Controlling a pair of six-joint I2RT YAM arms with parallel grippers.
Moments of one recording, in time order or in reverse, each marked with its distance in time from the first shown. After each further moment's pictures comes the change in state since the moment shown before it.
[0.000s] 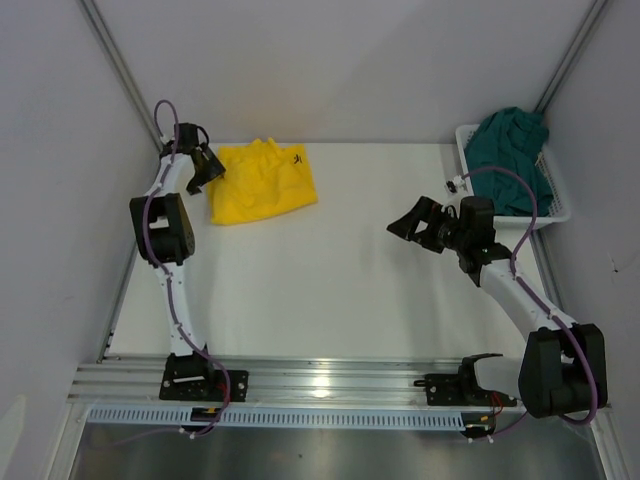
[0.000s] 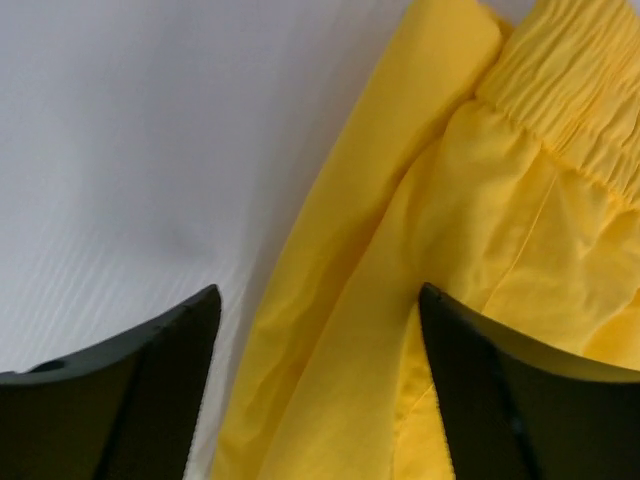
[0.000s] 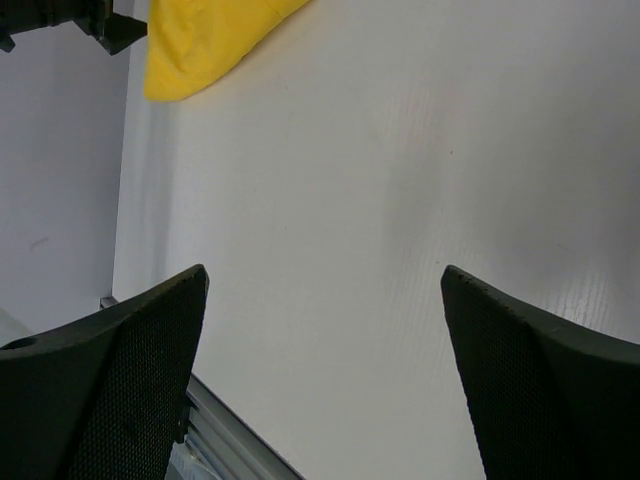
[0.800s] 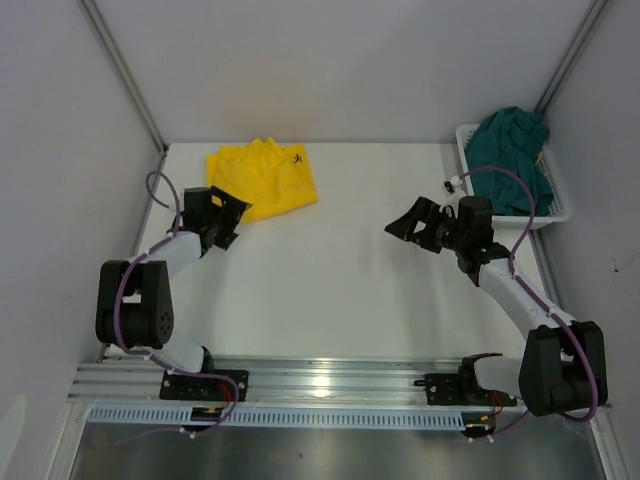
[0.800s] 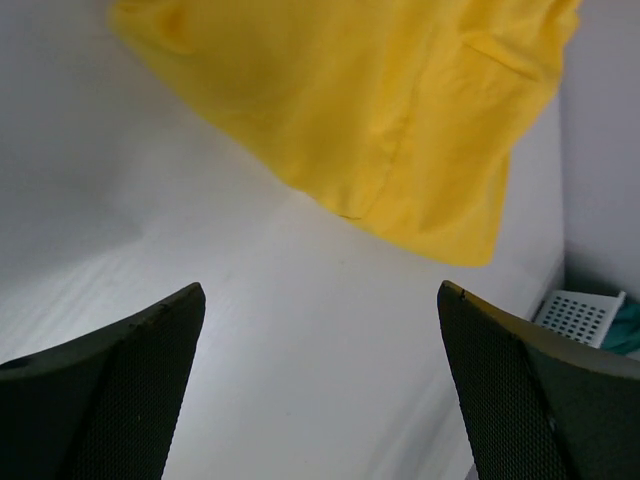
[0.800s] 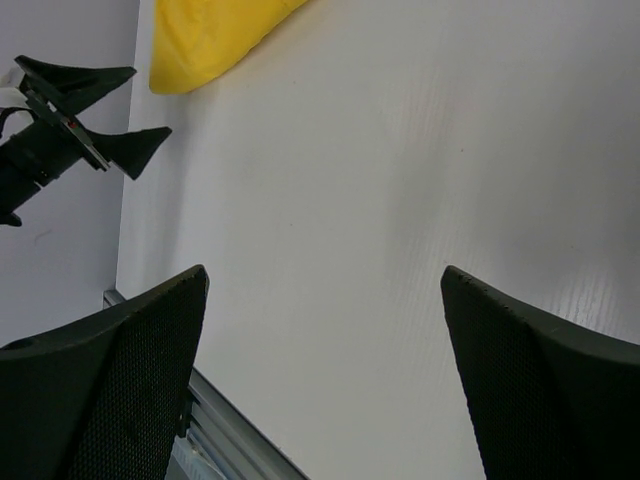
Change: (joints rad) left arm -0.093 -0.846 -1.277 0.603 0.183 -0.538; right arm 0.011 0.010 -0.003 0.012 -0.015 0.003
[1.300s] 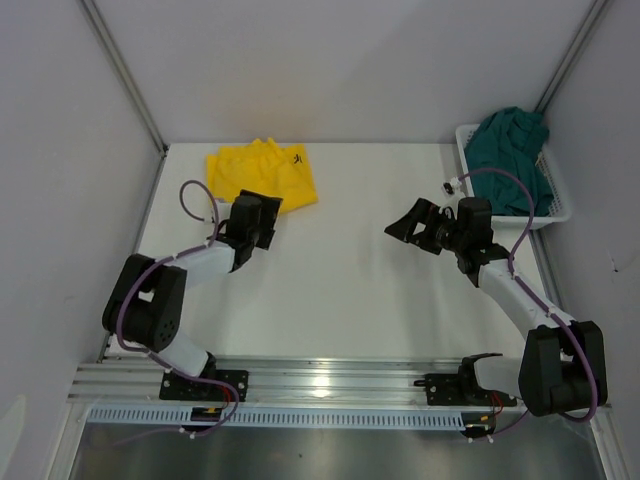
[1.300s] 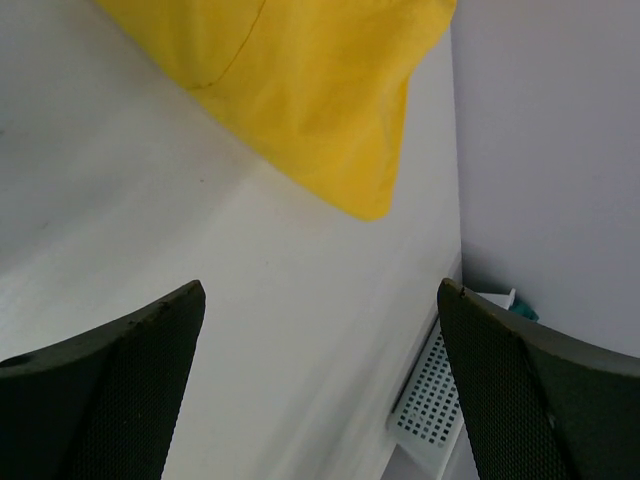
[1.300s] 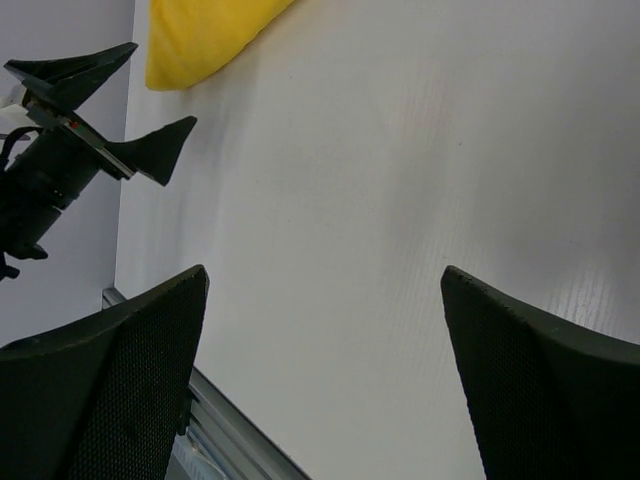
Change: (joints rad) left arm -0.352 -0.031 -0.066 0.208 -0.318 -0.385; right arm 0.000 0.000 -0.008 -0.001 0.000 0.000
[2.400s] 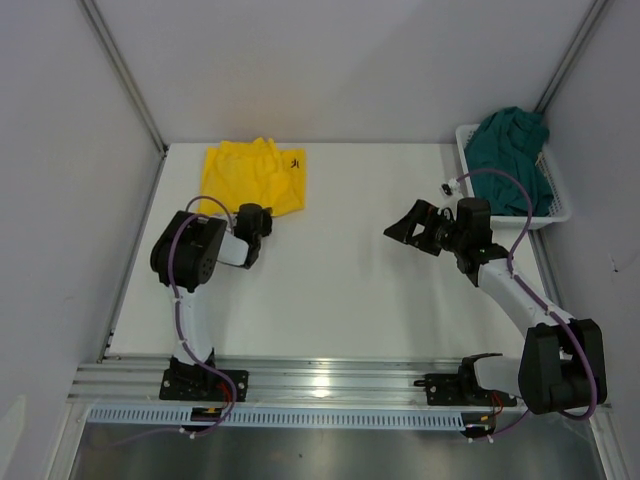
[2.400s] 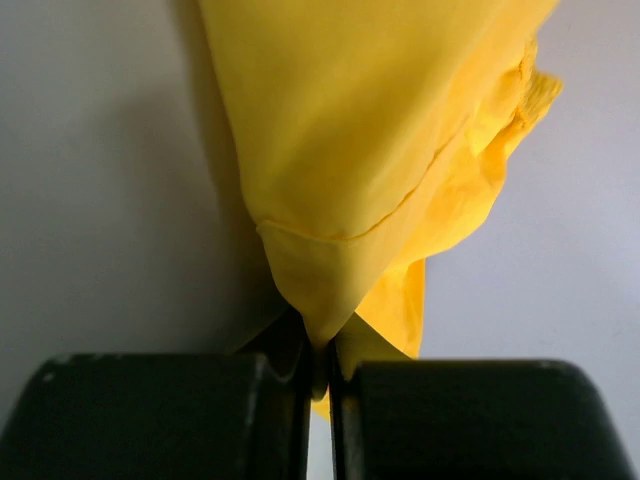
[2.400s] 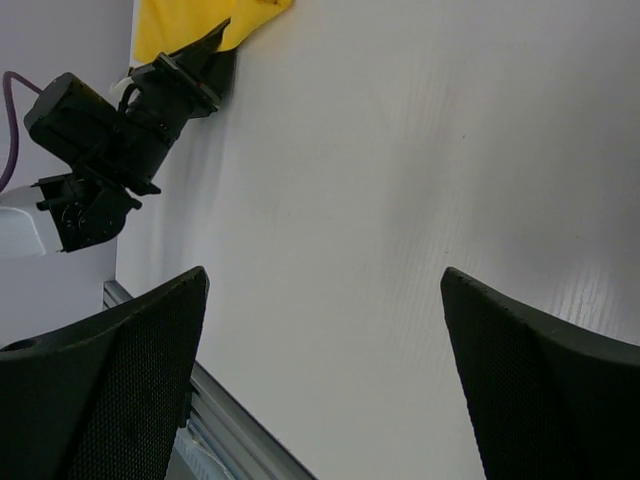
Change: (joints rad) left arm 0.053 0.534 0.095 0.512 -0.119 -0.265; right arm 0.000 0.009 0.000 -0.008 -0.017 -0.007
